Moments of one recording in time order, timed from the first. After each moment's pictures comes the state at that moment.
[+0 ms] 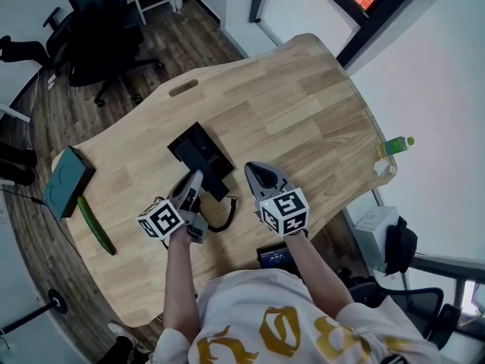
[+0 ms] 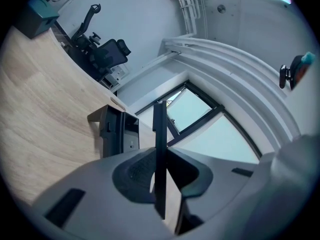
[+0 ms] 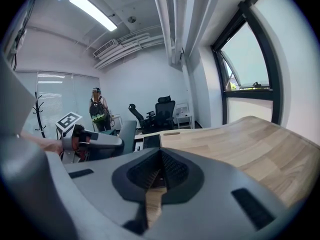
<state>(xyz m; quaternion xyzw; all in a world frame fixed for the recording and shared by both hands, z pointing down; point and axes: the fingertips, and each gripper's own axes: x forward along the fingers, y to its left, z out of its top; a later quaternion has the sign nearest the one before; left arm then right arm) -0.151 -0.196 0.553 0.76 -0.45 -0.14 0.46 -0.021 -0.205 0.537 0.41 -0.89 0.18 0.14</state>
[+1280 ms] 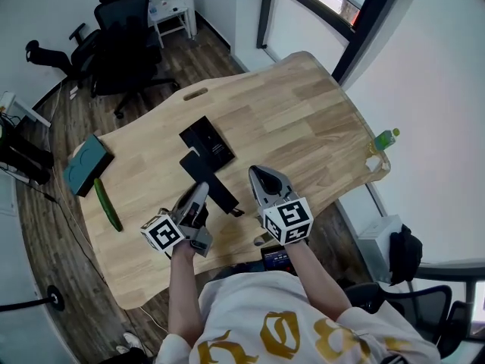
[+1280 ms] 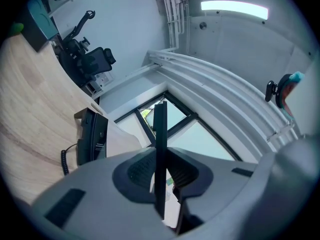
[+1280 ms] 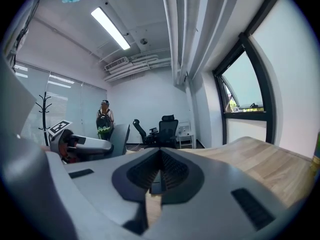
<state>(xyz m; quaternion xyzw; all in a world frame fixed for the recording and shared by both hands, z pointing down) -0.122 -0.081 0.459 0.80 -0.40 -0.21 0.39 0.000 -0.113 0.449 0.42 -0.90 0.11 0.05</state>
